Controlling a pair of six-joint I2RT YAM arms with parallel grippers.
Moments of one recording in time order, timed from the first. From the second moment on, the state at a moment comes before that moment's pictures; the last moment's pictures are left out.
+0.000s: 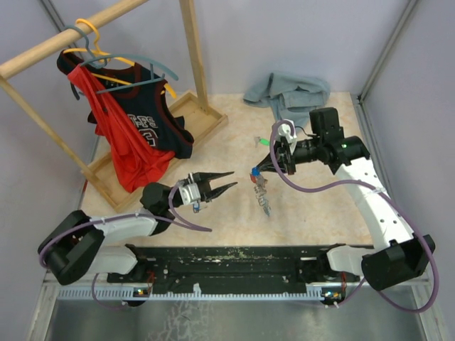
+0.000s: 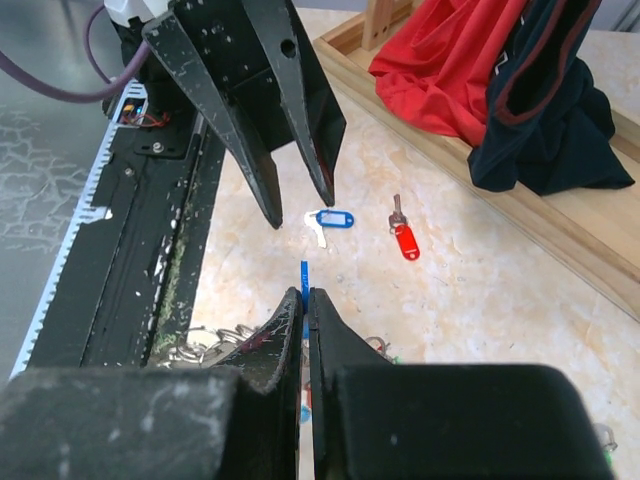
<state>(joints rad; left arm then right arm) -0.77 1.31 0.38 1.38 0.59 0.20 0.30 1.22 1.29 -0.84 -1.22 -0.82</state>
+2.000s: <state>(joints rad) -0.78 1.40 0.73 0.72 0.80 0.15 0.30 1.22 1.29 -0.88 -1.21 -0.86</state>
